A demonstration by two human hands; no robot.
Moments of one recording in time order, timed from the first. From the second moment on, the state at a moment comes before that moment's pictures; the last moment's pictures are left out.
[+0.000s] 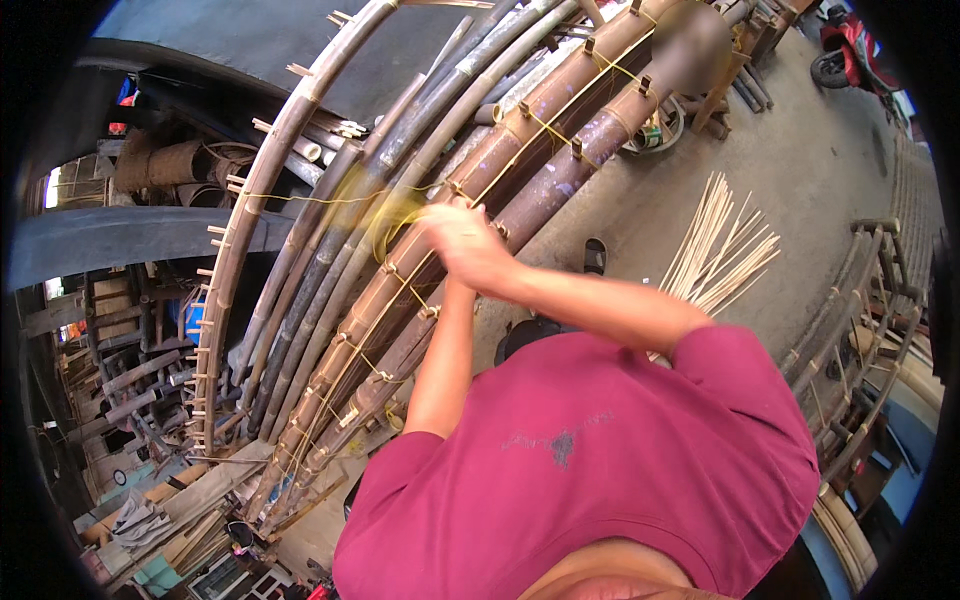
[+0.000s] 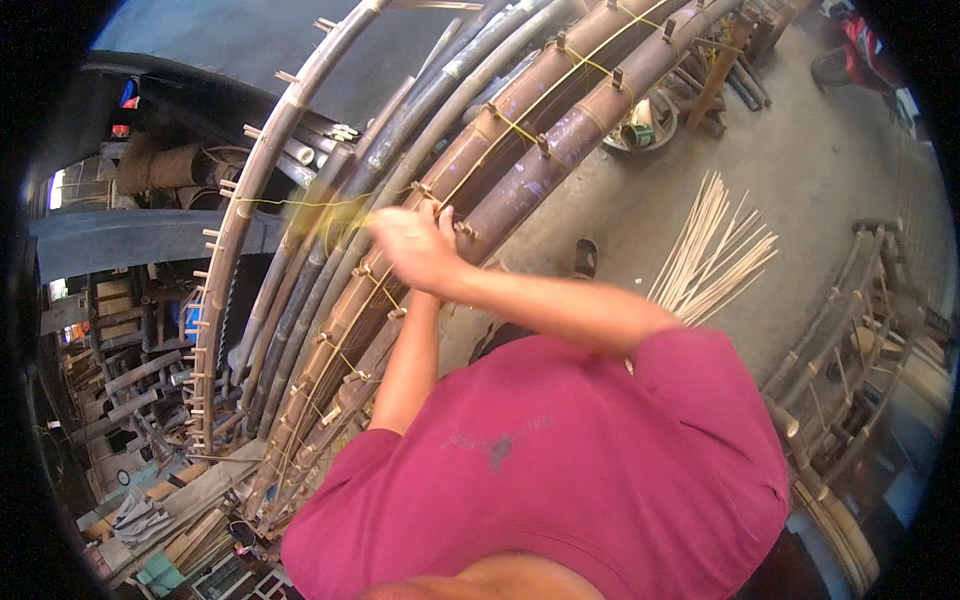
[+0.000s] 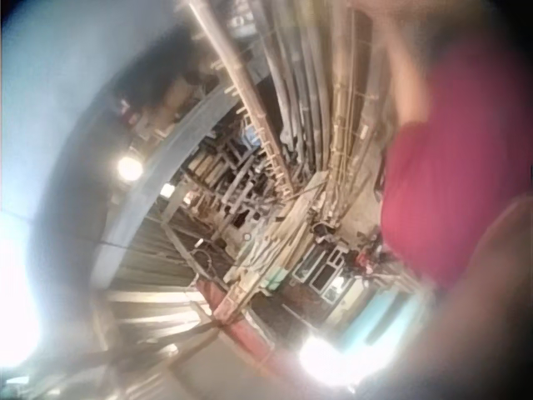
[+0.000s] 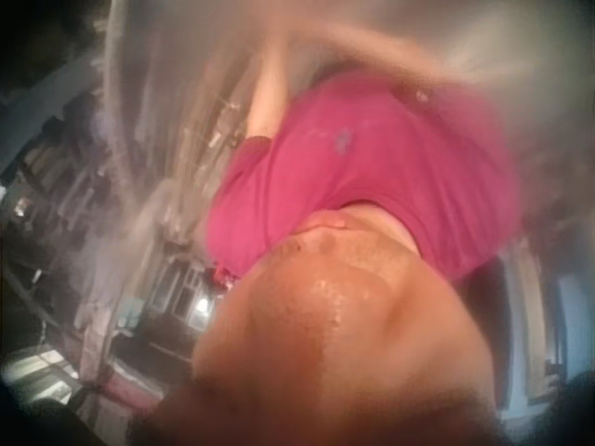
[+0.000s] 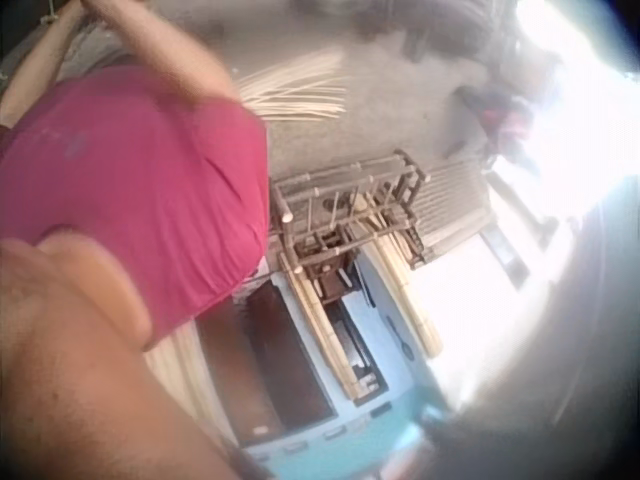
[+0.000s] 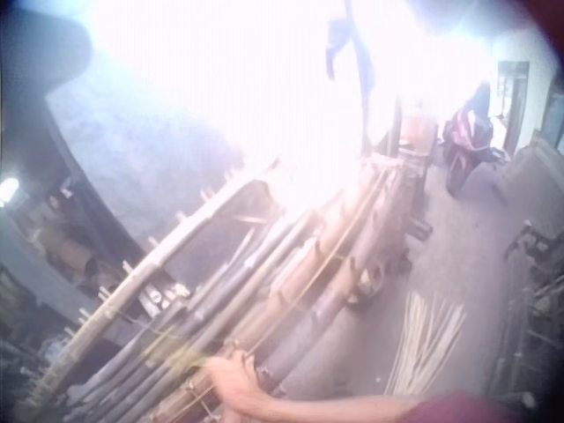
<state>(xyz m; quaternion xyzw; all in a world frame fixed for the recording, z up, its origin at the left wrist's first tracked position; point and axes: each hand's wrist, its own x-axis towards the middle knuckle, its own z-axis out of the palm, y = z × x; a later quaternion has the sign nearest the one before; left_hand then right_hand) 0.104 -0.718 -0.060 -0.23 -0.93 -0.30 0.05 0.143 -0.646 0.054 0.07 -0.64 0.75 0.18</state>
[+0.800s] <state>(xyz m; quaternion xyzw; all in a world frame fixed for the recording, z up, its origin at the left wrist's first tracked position) -0.018 -0.695 0.006 -0.13 -0.88 -0.44 0.11 0.279 -0.450 -0.026 -0.04 -0.20 0.97 0.13</state>
